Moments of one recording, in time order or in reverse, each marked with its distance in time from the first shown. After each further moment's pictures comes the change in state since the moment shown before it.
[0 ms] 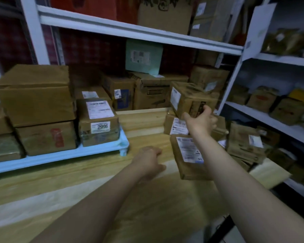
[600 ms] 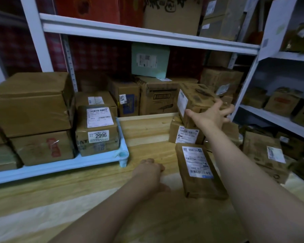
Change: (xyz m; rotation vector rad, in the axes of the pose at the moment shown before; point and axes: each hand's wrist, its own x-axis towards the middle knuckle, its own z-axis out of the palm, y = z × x) left_hand 0.009 0.006 0.004 0.267 -0.080 -0.037; right_hand 0.070 -0.012 0.015 -0.150 0.021 -0.065
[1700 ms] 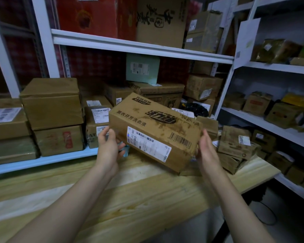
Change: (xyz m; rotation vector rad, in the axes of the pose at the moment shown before) left_hand -0.073 -0.055 -0.039 -1.773 0.644 -0.297; right_hand -0.159 0.091 -0.076 0.808 -0.539 -0.188
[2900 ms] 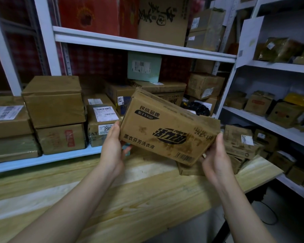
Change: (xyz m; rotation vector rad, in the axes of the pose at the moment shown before) left_hand -0.013 0.005 -0.001 -0.163 -0.191 0.001; right_hand -0.007 -0.011 0.003 0.415 0.230 0.053
